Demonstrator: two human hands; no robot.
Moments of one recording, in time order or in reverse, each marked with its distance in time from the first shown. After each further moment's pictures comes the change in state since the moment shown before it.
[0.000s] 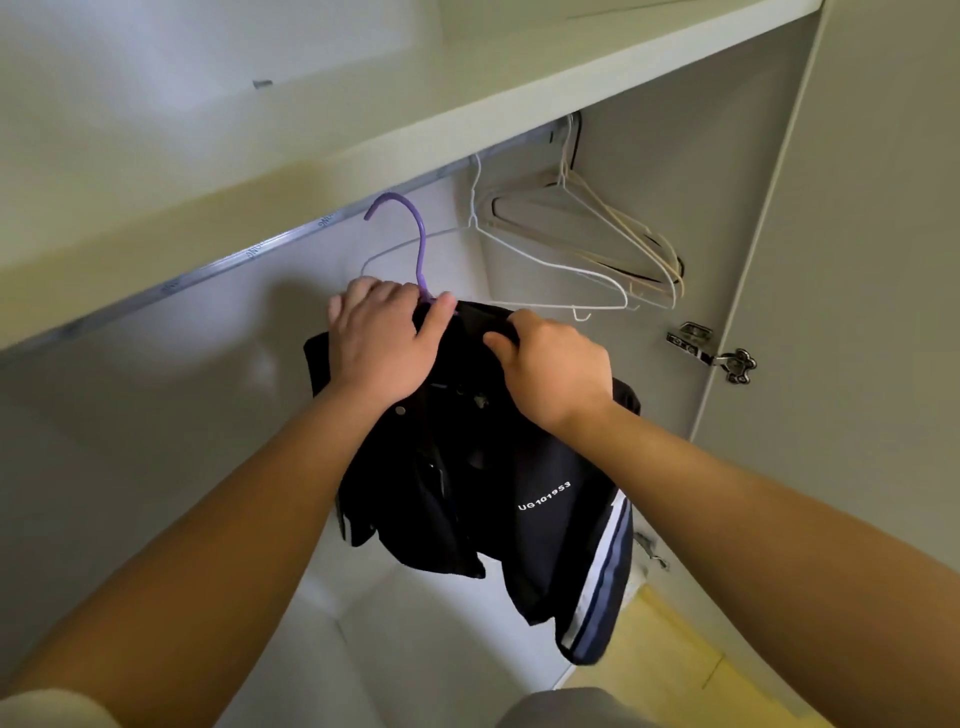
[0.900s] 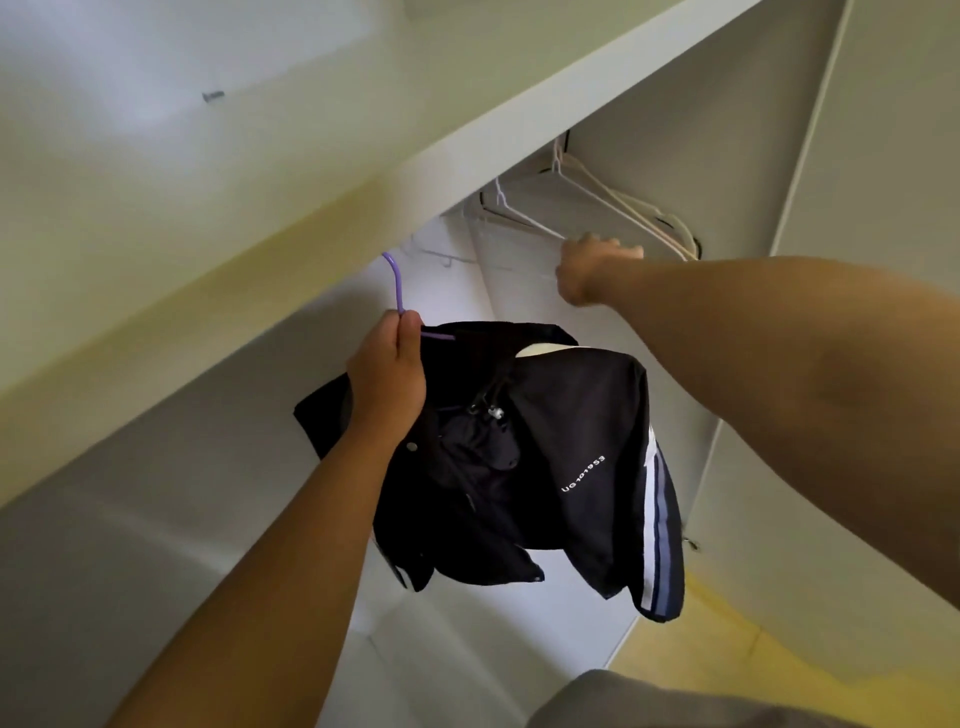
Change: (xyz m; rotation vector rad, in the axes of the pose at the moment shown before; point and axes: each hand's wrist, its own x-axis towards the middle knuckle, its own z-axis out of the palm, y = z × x) left_hand 0.018 -0.019 0.049 -0.586 -0.005 -0.216; right_hand 0.165 0.072 0.018 -0.419 -0.397 0.284
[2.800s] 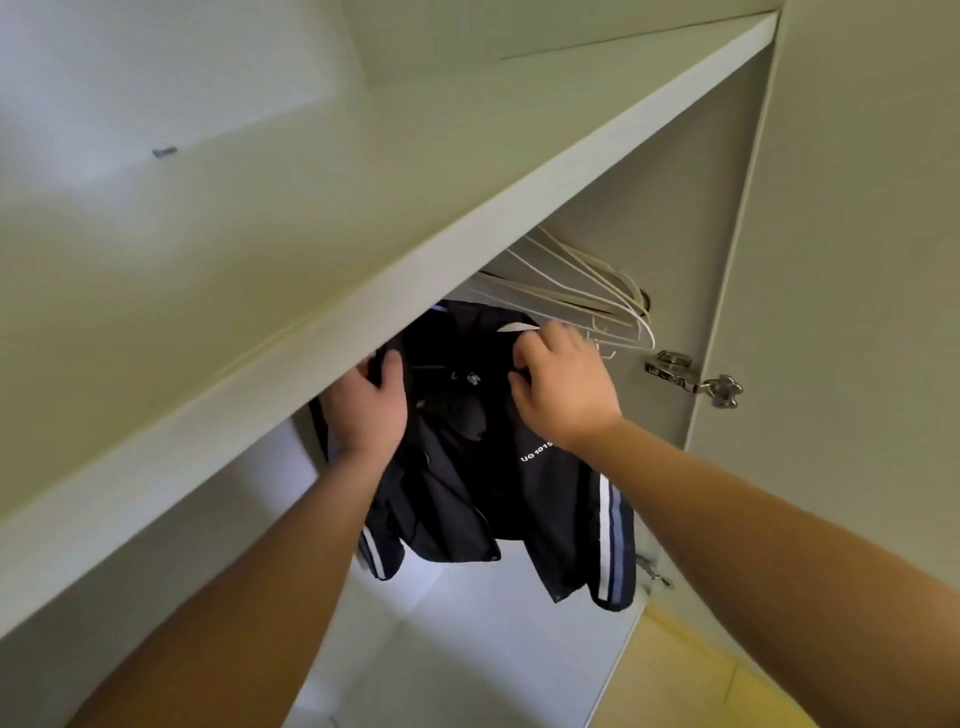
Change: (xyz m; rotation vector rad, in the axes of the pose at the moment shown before) left_hand 0.033 0.000 0.032 -0.098 0.202 -0.013; right_hand -0.074 -0.001 0.059 0.296 0.676 -0.293
